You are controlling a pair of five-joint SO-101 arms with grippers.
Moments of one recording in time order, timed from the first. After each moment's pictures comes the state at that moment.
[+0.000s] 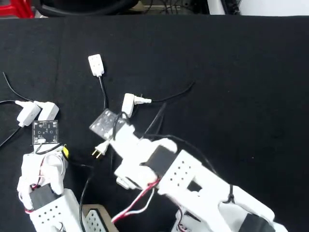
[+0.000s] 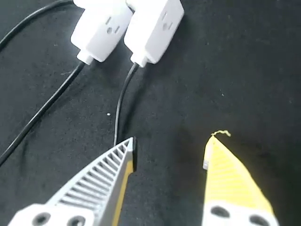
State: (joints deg) left arm -34.3 -104.3 96.0 61.8 -26.3; right arm -54.2 -37.8 44.7 74.0 -4.0
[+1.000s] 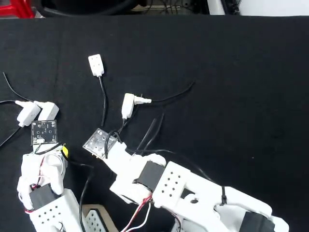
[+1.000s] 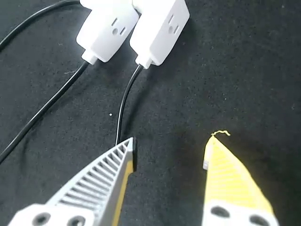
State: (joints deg) left arm -34.4 -104.3 96.1 61.5 -25.6; right arm -63.0 -37.3 53.9 66.0 -9.8
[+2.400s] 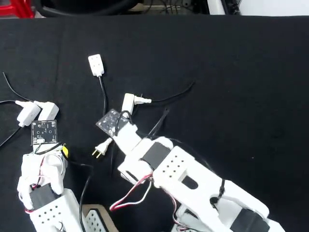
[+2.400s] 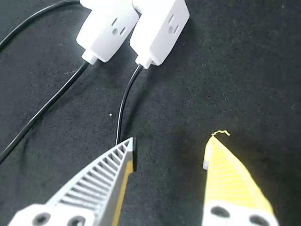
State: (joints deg) left arm -34.4 -104.3 96.1 61.5 -25.6; right arm -50.8 -32.7 51.7 64.8 -4.5
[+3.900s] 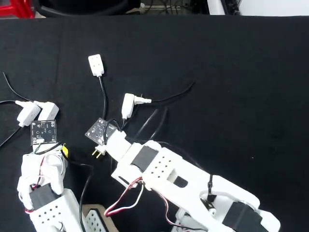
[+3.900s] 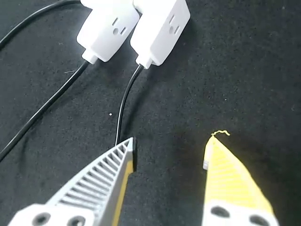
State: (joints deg) left arm -34.4 -104.3 96.1 61.5 -25.1; right arm -54.9 -24.3 52.6 59.6 -1.8
